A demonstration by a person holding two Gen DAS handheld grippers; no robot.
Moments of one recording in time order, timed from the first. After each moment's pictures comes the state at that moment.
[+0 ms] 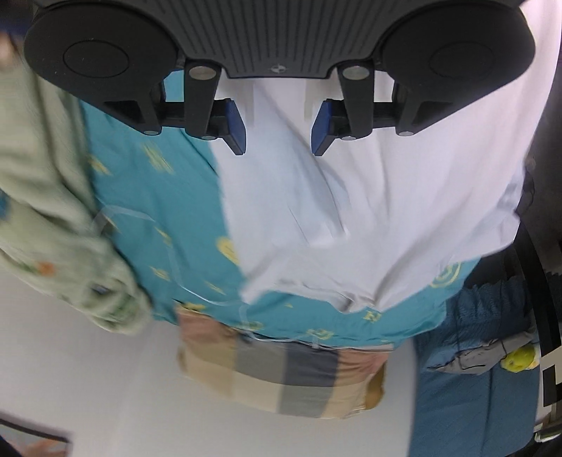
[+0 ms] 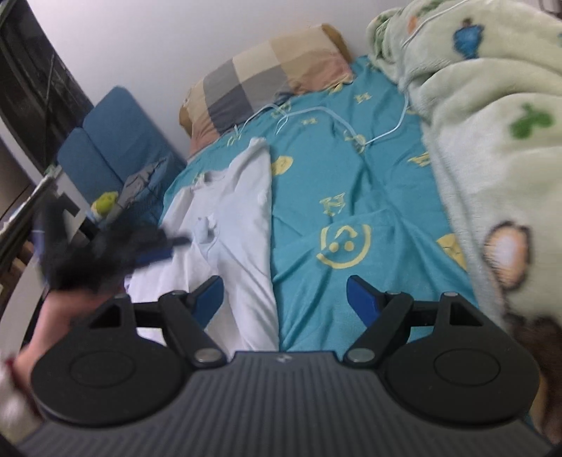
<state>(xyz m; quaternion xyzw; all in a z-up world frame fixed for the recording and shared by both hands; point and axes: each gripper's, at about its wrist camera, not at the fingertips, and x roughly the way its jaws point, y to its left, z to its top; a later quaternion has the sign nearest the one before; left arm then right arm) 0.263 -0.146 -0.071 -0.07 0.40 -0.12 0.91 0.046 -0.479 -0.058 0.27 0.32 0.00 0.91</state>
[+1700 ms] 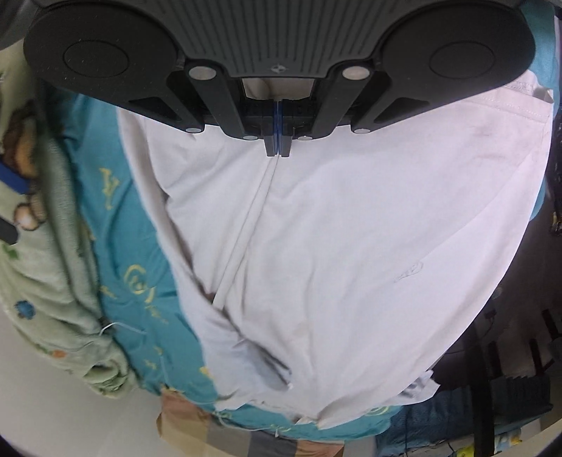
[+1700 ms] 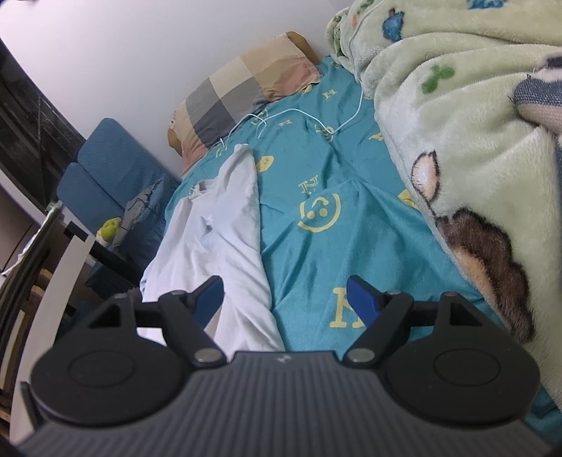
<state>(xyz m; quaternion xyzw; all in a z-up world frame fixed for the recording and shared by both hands) 0.092 -0.084 -0.113 -0.08 0.52 -0.08 0.85 -0.028 -0.483 -0.062 0.33 0.31 -0.03 0.89</state>
